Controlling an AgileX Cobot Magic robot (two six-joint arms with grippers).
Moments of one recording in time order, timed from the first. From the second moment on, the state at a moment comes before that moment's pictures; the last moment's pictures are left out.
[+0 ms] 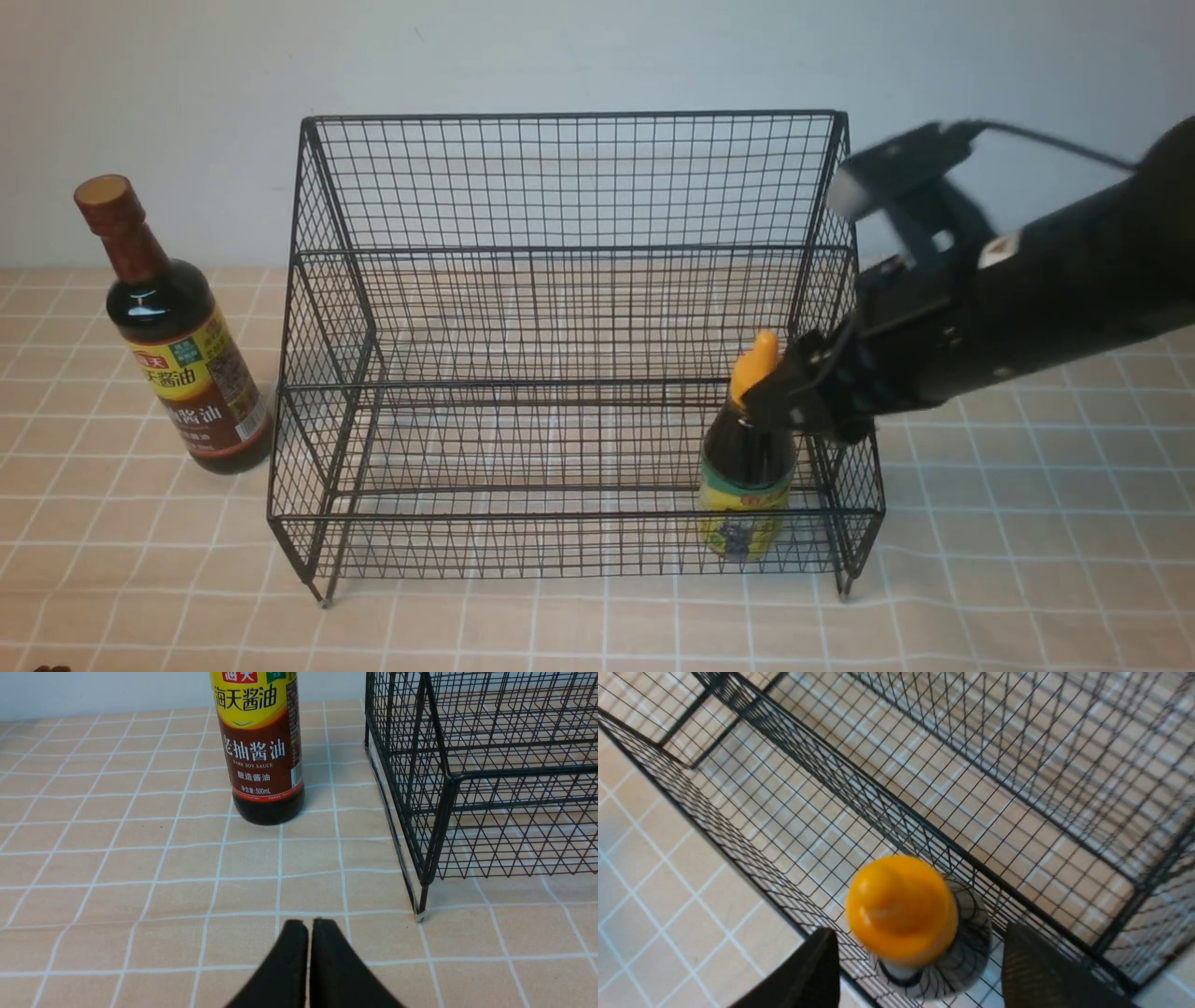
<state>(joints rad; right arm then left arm) 0.42 1.42 -1.12 0.51 0.83 -0.51 -0.04 -0.01 0.02 0.04 0.39 -0.02</state>
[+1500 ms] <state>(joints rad) 0.36 0.06 -0.33 -0.26 0.40 0.34 -0.04 -0.01 0.02 0.04 0.39 -0.02</state>
